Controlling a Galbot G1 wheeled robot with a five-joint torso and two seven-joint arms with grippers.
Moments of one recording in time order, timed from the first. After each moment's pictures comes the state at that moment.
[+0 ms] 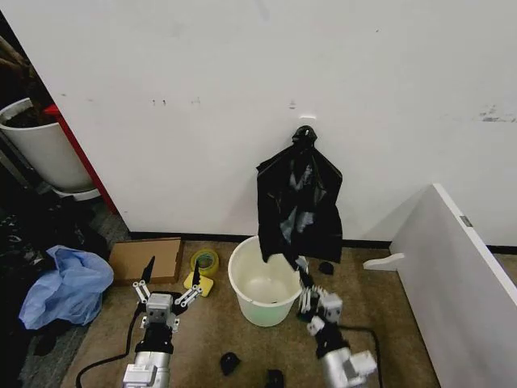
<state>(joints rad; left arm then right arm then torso) 1.74 -1.26 -0.41 -2.15 0.04 -0.33 -0.24 -1.61 1.33 0.23 2.05 0.15 0.23 0.12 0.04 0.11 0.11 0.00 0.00</state>
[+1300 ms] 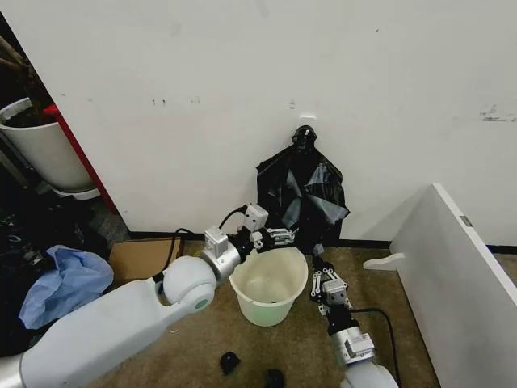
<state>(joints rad) 0.55 -0.81 0.47 -1.95 -0.83 0.01 -0.20 -1.57 1.36 0.30 1.96 -0.10 0.28 0.11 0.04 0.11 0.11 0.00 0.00</state>
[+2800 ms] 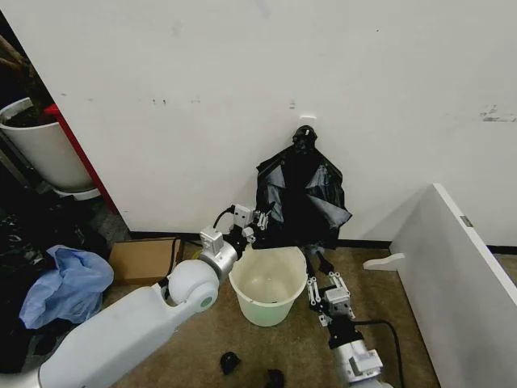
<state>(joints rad) 0.72 -0.88 0.32 -1.92 -0.79 -0.02 -0.24 -1.70 1.32 0.28 2.15 -0.13 0.24 0.16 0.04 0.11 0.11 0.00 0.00</state>
